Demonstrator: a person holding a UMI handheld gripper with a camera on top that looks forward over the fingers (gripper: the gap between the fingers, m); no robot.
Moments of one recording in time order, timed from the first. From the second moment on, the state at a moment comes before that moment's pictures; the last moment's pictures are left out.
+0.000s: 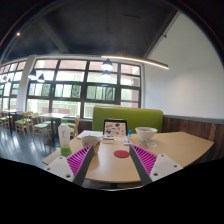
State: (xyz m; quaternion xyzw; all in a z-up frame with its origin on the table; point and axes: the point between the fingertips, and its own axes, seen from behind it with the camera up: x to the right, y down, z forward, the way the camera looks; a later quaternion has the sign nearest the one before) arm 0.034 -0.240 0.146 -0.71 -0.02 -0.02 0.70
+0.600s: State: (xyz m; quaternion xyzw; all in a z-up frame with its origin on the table) arm -0.156 -0.174 0.124 -0.71 -0.09 0.12 0.69
